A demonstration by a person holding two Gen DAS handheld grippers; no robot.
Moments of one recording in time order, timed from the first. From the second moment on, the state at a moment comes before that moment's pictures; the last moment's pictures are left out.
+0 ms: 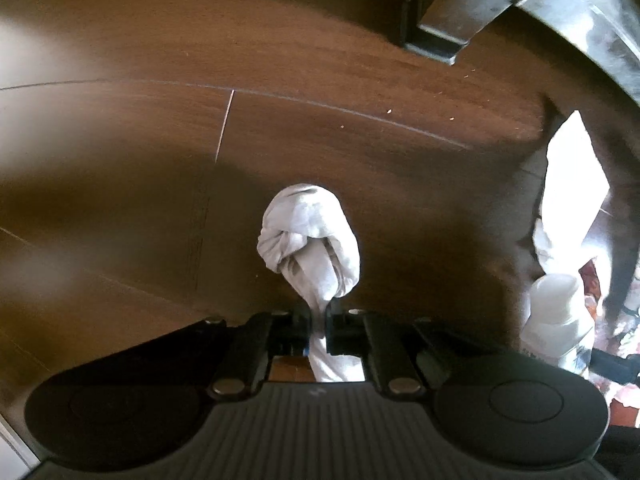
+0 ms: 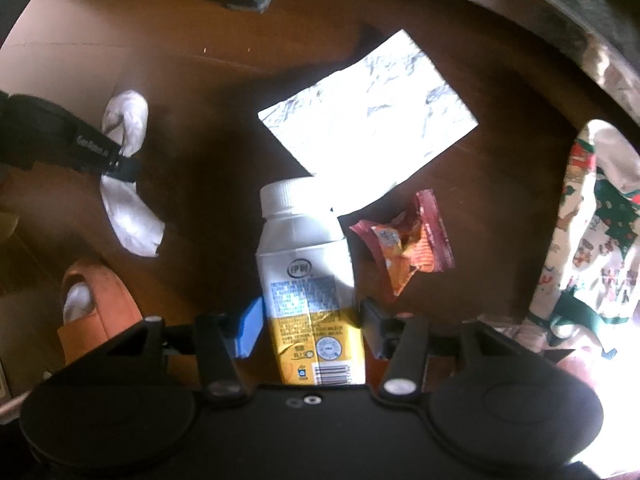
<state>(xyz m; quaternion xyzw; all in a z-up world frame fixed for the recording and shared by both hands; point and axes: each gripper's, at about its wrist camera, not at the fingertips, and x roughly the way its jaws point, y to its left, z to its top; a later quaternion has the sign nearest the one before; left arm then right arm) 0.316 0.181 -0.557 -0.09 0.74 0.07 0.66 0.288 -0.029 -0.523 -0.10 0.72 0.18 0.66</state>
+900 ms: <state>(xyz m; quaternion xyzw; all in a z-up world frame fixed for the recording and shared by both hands) 0.275 0.083 -0.258 -0.01 0.65 -0.10 0.75 0.232 -0.091 -0.278 0.01 0.61 0.16 0.77</state>
